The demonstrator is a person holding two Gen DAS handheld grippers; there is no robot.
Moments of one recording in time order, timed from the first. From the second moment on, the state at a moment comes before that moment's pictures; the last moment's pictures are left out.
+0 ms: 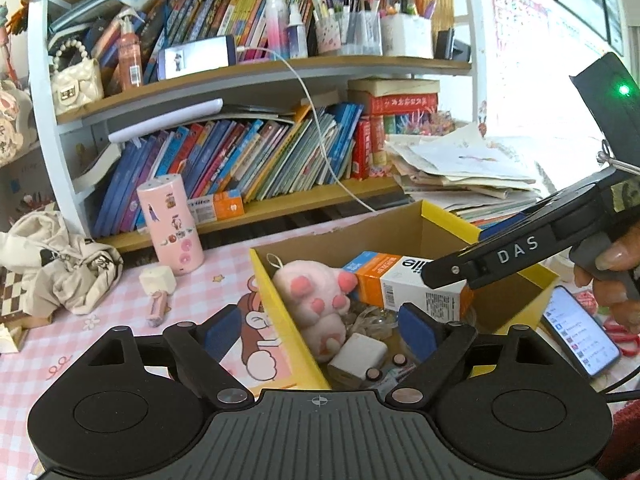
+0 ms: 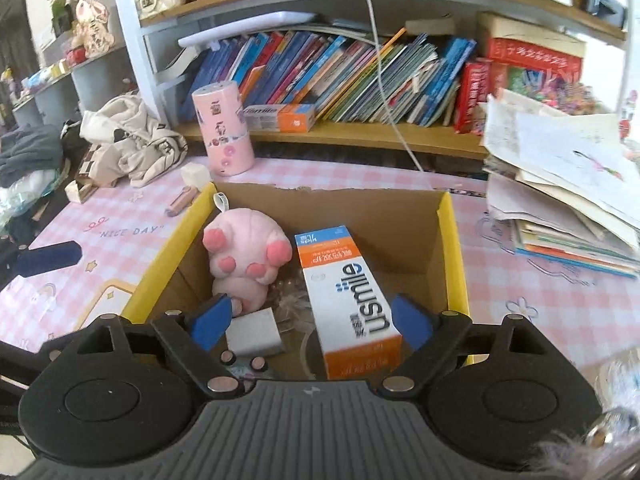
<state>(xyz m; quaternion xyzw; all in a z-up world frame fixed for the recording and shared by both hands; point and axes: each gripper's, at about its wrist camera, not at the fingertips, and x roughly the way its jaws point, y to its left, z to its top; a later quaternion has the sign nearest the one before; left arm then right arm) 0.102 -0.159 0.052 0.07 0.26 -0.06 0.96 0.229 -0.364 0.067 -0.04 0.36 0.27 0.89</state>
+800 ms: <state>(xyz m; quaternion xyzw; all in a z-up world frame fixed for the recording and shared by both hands) 0.040 -0.104 0.045 0.07 0.28 -0.16 0.94 0.090 -0.331 0.039 -0.03 0.38 0.14 0.91</state>
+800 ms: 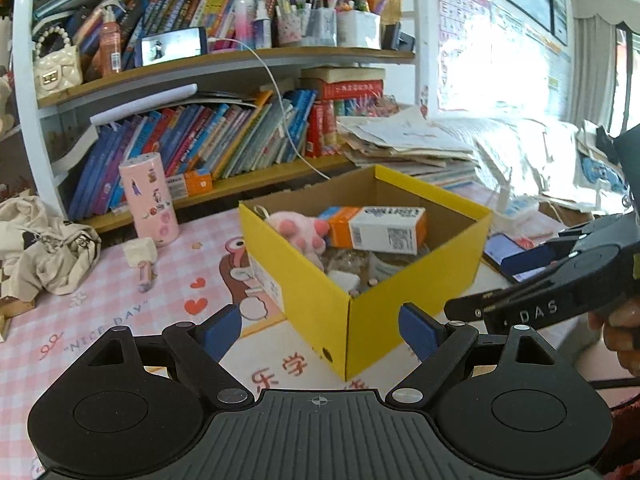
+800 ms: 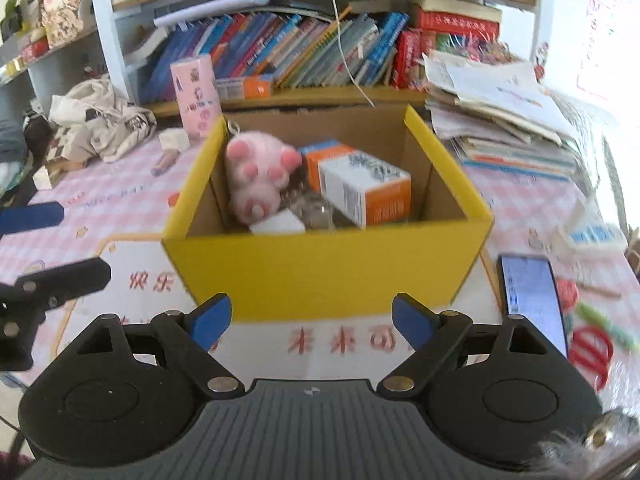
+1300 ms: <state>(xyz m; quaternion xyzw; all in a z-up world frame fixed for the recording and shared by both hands) 0.017 -0.074 0.025 0.07 0.33 -0.18 0.92 0.052 -0.289 0.015 -0.04 0.42 0.13 0.90</state>
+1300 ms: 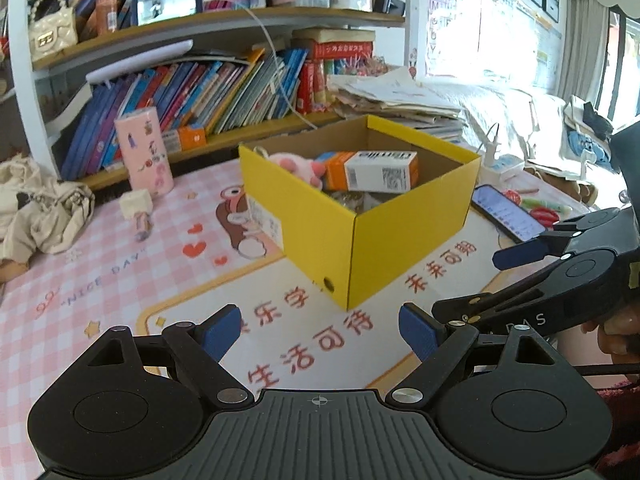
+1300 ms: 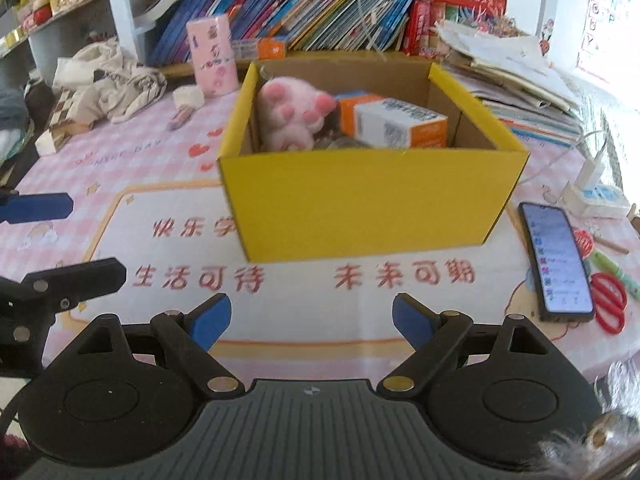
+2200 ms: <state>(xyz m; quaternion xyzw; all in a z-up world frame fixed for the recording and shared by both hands) -0.005 -0.006 0.021 0.03 0.33 -0.13 0.93 0.047 -0.229 0.017 -0.07 0.42 0.15 0.89</state>
